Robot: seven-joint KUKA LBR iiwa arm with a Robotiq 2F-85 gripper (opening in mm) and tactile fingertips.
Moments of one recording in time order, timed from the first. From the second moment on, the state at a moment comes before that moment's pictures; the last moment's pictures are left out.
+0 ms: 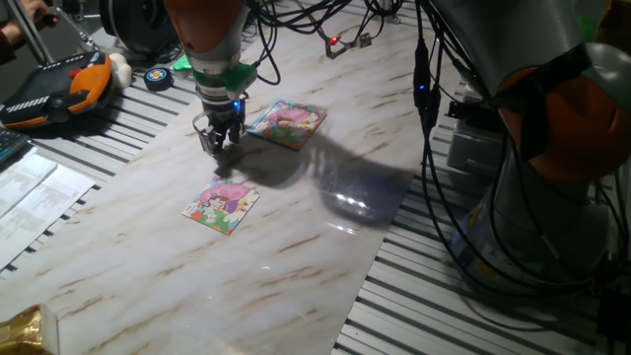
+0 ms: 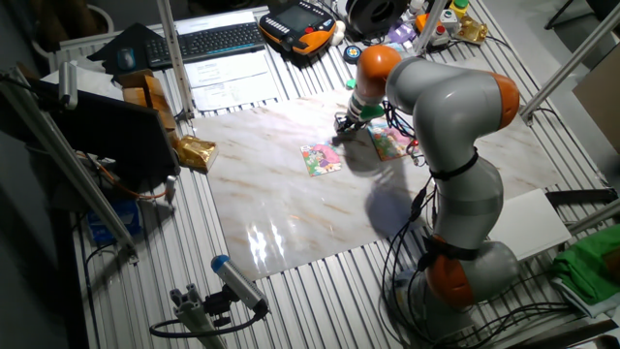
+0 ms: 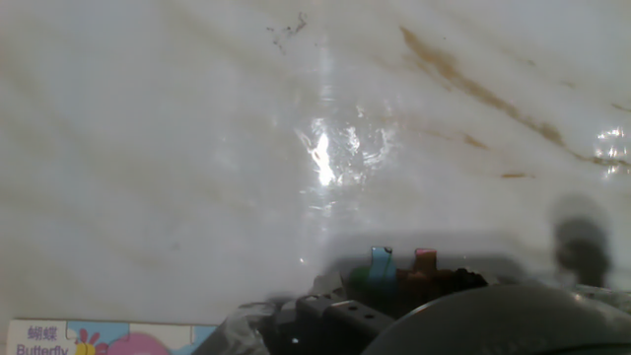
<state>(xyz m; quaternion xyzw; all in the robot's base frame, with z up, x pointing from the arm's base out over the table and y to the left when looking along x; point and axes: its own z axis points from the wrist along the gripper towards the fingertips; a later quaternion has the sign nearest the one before) 0.631 0.002 0.025 -0.01 1.00 0.01 0.05</state>
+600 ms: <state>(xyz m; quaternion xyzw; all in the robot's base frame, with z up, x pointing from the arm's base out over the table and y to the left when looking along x) 0.635 0.001 0.018 -0.02 1.00 0.01 0.06</state>
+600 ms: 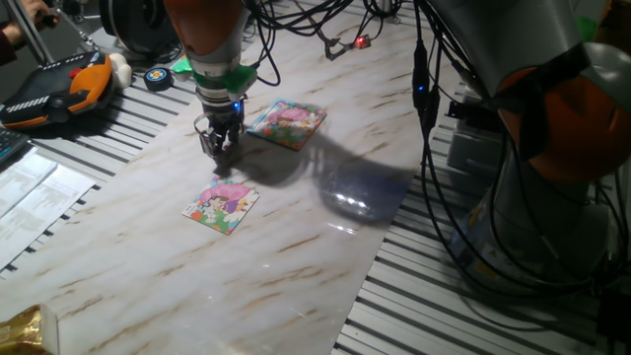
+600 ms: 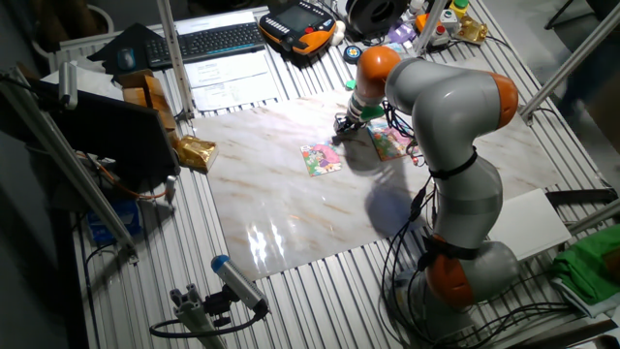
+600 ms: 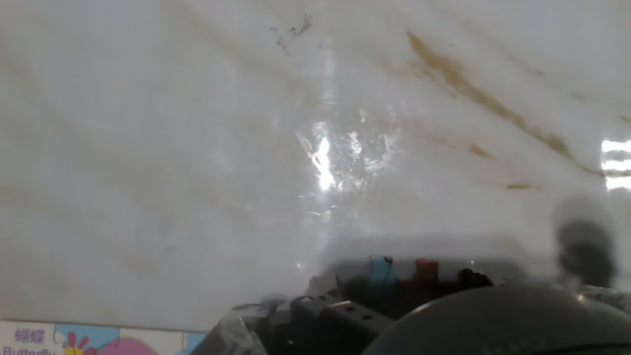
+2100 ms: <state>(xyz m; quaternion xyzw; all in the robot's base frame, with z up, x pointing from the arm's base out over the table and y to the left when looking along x) 0.635 -0.002 0.014 -0.02 1.00 0.01 0.06</state>
